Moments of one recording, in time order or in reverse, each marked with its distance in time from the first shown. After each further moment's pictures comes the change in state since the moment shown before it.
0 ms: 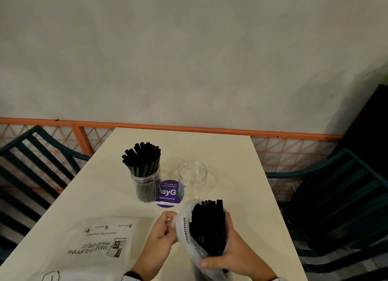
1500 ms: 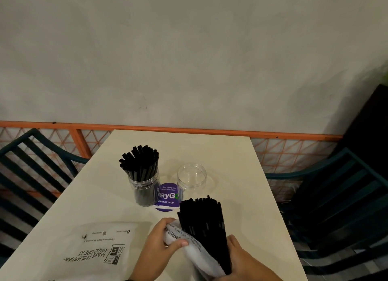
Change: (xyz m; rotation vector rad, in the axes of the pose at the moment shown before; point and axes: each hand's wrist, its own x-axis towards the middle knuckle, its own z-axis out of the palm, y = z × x) left_hand 0.011 -0.014 -0.018 0.491 0.059 0.109; right_hand -0.005 0.026 -0.014 -0.427 -0.128 0.265
